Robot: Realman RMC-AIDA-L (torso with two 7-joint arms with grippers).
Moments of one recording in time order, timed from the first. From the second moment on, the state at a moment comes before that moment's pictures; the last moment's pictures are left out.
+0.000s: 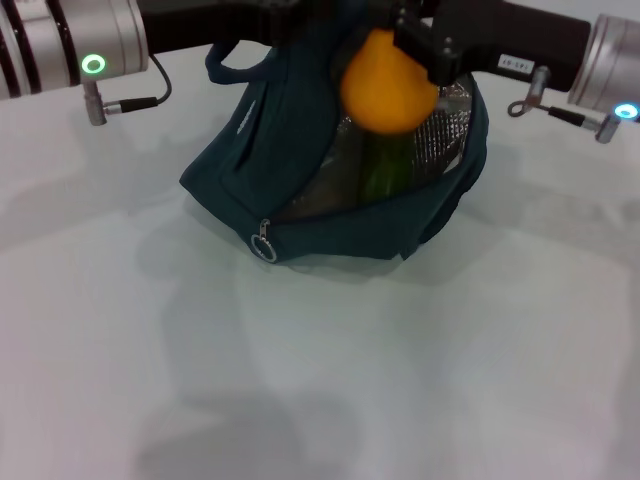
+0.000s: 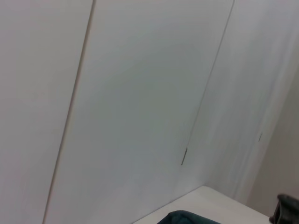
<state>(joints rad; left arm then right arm) -0.65 -2.08 0.93 0.87 1.71 1.28 -1.78 0.77 2.02 -1.15 -0.49 -1.23 -1.34 1.14</state>
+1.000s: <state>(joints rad) -0.64 -2.08 0.93 0.86 1.71 1.28 -1.78 0.35 1.93 -1.21 -0.86 -1.30 -1.55 1.30</state>
